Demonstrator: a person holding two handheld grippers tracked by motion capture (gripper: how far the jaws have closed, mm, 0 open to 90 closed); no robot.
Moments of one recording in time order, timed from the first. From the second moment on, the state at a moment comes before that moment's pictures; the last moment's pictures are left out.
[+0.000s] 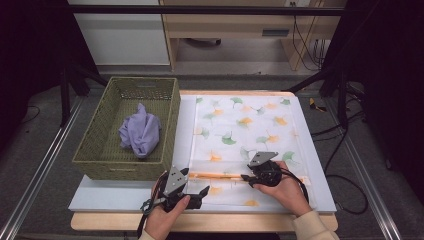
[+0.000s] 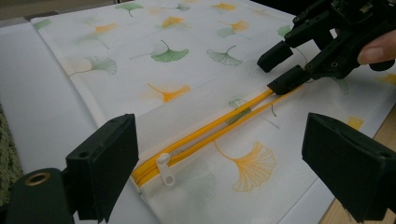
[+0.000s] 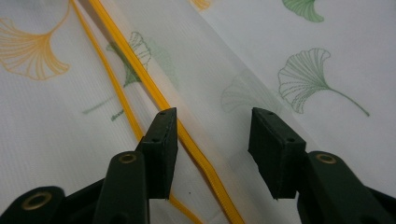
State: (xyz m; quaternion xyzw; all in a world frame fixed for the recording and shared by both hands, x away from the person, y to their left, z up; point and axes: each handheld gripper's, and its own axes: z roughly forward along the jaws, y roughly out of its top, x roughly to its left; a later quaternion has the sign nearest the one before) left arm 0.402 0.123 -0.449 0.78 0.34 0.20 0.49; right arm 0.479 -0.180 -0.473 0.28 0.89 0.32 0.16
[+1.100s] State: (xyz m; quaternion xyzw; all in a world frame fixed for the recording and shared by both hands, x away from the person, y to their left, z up) left arm 0.403 0.122 -0.450 0.78 0.34 0.20 0.49; right arm 0.491 -0.191 -0.450 0.33 0.85 0.37 0.18
